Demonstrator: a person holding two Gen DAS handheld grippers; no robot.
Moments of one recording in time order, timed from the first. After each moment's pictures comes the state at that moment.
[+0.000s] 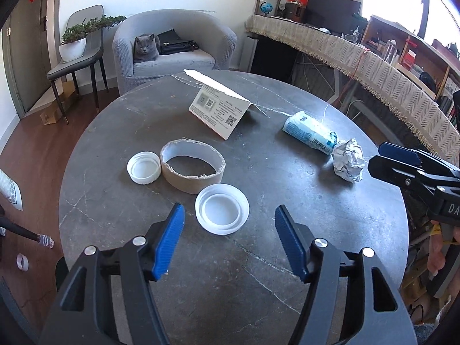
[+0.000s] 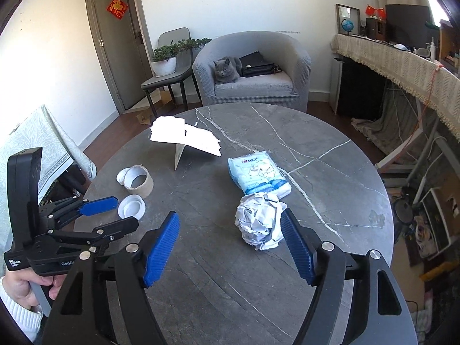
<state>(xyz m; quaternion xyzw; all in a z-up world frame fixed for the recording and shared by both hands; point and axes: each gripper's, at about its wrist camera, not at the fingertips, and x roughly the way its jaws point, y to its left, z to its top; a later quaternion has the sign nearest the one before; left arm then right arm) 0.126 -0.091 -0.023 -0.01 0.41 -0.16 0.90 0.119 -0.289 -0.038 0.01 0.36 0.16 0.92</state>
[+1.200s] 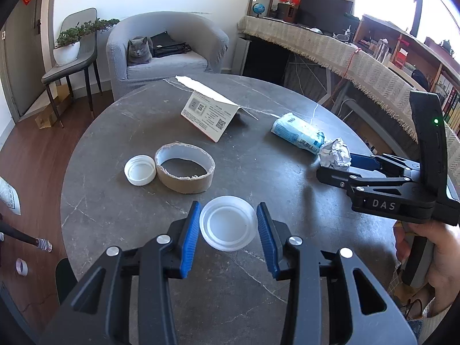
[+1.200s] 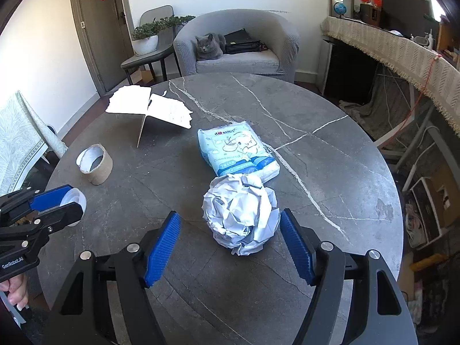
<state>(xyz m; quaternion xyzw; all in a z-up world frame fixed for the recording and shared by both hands) 0.113 -0.088 -0.011 -0.01 0.40 -0.18 0.90 0.151 -0.283 -0.072 -0.02 0.40 0.12 0.91</state>
